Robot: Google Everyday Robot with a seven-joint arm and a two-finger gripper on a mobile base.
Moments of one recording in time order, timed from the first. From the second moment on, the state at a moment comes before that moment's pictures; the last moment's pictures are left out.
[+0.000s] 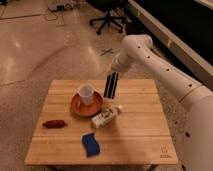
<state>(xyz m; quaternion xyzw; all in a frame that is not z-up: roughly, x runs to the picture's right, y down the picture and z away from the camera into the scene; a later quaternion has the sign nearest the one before) 0.020 -0.094 0.783 0.00 -0.29 -0.60 0.75</state>
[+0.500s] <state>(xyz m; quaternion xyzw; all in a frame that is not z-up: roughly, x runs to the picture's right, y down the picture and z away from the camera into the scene) 0.008 -0.101 0.773 0.03 -0.30 -0.61 0.74</state>
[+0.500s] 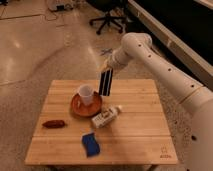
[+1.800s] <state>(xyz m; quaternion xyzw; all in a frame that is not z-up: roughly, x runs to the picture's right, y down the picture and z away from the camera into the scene) -0.033 -0.157 0.816 0.10 -0.27 -0.62 0.73</state>
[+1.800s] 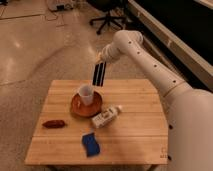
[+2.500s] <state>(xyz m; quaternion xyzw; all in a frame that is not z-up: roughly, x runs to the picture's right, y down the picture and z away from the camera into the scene) -0.085 -0.157 0.834 0.12 -0.30 -0.62 0.71</state>
